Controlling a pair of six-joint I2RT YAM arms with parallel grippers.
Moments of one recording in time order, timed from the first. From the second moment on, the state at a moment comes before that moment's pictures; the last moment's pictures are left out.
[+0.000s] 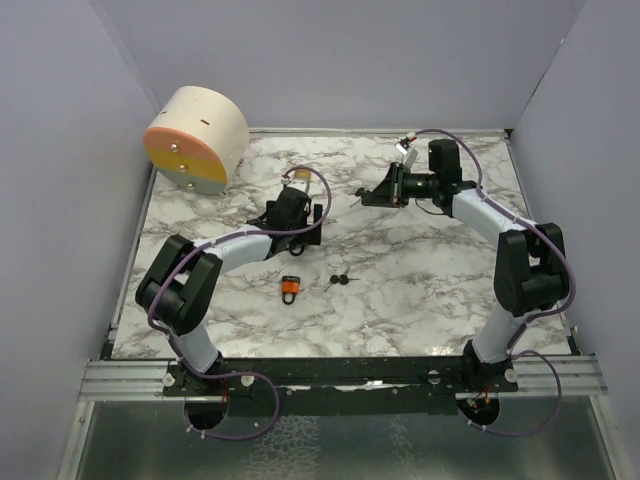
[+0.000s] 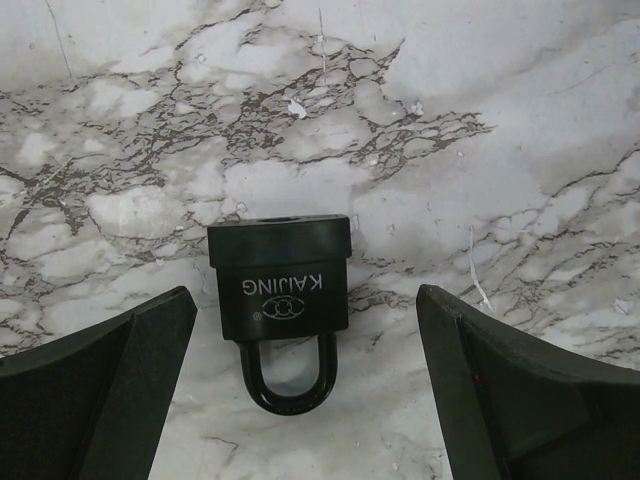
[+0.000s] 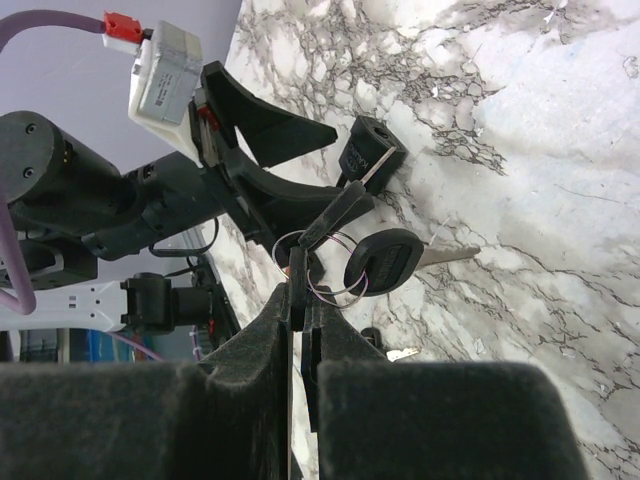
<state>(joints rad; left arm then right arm) -0.55 1.68 0.95 -0.03 -0.17 -0.37 0.21 1.75 1.22 -0.05 -0.94 0.50</state>
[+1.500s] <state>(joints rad) -0.57 1.82 1.05 -0.06 -0.18 -0.25 0.19 1.74 1.19 -0.06 -0.94 0.48</state>
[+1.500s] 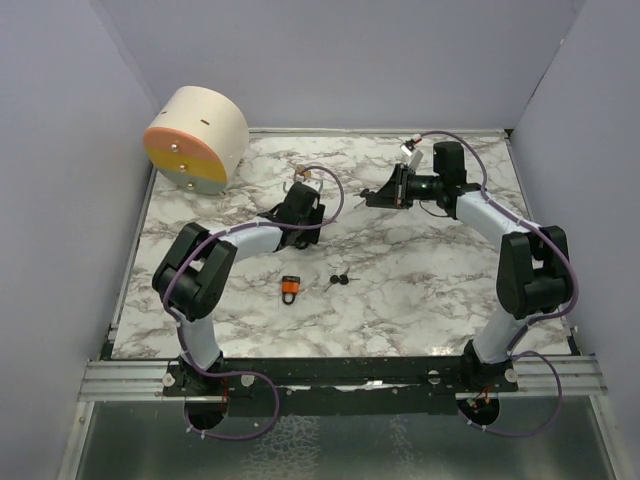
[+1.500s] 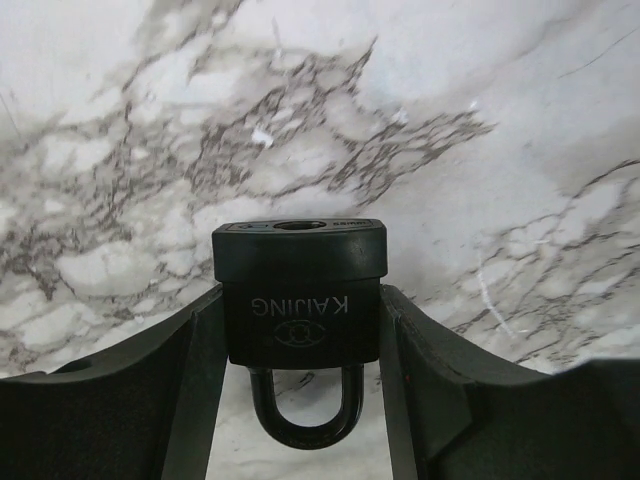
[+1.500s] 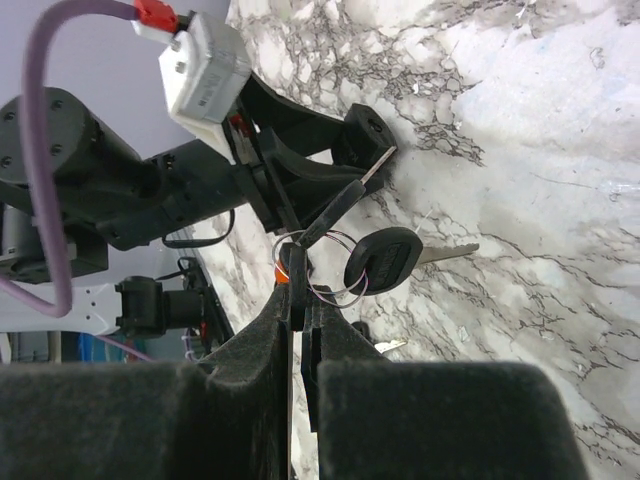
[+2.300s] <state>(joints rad) -0.57 1.49 0.78 0.40 0.34 0.25 0.17 1.69 1.13 -0.05 -0.89 0.45</state>
